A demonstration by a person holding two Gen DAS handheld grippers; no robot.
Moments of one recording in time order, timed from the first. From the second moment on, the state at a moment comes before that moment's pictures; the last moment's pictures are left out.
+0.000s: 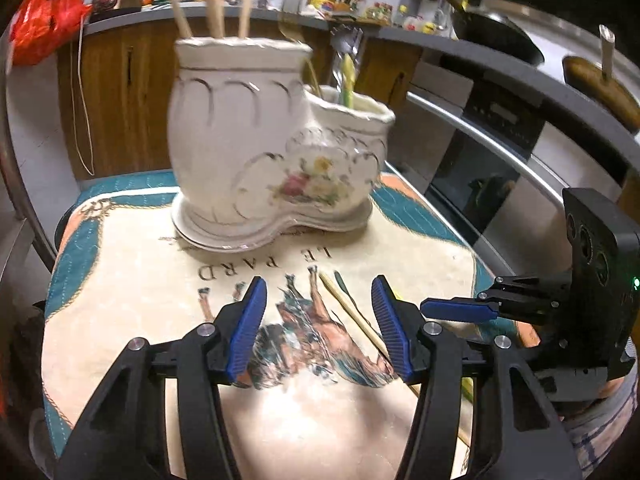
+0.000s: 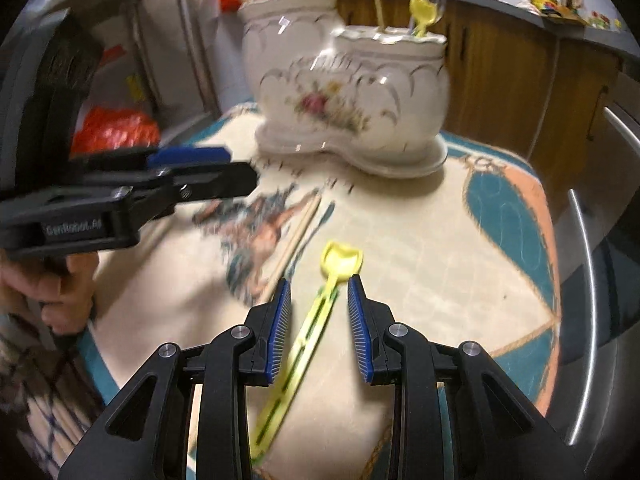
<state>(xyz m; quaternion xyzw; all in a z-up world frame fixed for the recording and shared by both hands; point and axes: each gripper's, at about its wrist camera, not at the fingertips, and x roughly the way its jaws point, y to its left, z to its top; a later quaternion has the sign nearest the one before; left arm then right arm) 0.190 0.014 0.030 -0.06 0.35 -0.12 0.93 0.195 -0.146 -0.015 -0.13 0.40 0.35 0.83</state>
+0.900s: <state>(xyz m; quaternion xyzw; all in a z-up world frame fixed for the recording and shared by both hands) 0.212 -0.043 0.006 0.11 0.49 -0.20 0.84 0.220 -0.179 -0.015 -0.16 0.42 0.32 0.84</state>
